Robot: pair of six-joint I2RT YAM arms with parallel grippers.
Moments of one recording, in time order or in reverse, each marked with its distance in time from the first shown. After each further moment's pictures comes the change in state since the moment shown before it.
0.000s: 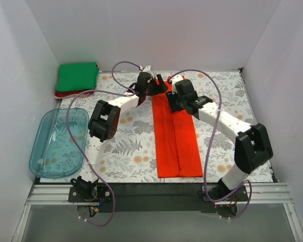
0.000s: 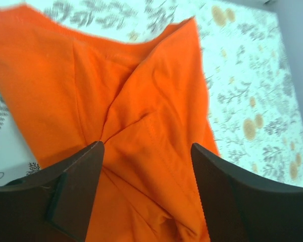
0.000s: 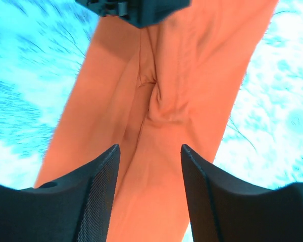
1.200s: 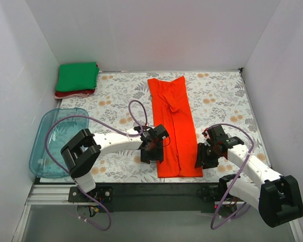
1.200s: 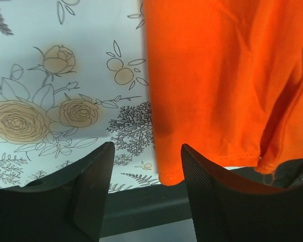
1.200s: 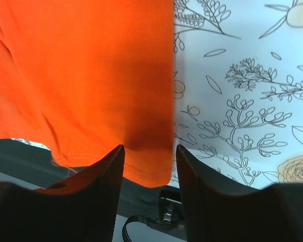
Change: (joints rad) left arm -0.532 -0.716 -0.728 -0.865 -0.153 -0.391; right arm -0.251 -0.666 -0.777 -0.475 -0.434 0.402
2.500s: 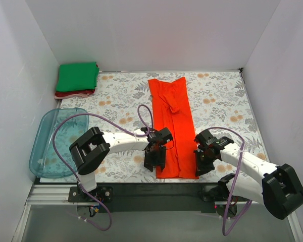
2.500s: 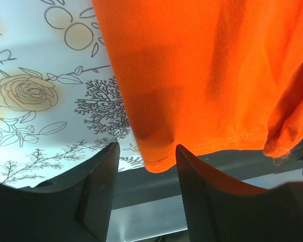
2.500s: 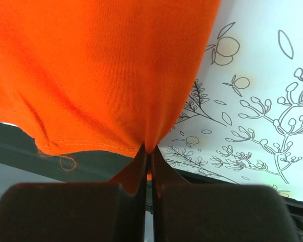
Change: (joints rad) left arm -0.033 0.110 0.058 -0.073 0.174 0.040; right arm 0.233 0.072 0.009 -0.056 0.049 0.115
